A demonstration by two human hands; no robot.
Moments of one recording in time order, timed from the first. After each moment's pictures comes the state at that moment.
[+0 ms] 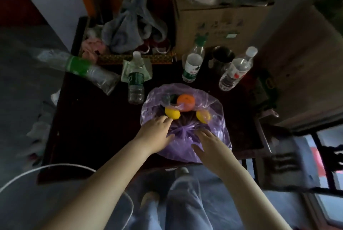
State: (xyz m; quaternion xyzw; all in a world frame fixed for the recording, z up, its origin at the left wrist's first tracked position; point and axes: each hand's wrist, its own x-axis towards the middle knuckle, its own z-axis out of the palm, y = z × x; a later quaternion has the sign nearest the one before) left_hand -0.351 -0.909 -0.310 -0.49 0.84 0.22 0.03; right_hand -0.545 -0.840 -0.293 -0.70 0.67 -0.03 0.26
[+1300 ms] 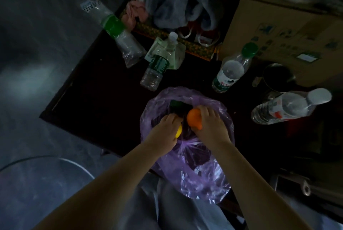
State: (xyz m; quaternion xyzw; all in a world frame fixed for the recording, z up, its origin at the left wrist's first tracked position) left_hand -0.434 -0.931 -0.379 -0.68 0.68 0.26 -0.06; right_hand -0.590 -1.014 -0.375 -0.83 0.51 0.00 0.24
